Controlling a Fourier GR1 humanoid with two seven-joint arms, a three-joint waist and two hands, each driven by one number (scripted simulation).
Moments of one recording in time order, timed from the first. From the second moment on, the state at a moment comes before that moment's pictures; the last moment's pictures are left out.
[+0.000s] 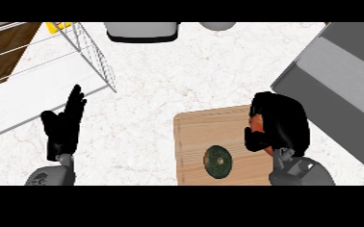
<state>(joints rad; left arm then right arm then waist) -0.08 0.14 0.09 -1.33 -0.02 0.17 0.04 -0.20 -0.11 0.29 -1.78 1.15 0.29 0.76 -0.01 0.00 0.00</state>
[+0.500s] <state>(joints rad) -0.08 0.14 0.09 -1.34 -0.03 0.17 0.04 -0.33 -0.16 0.14 -2.13 1.11 0.51 0.86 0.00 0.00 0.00</state>
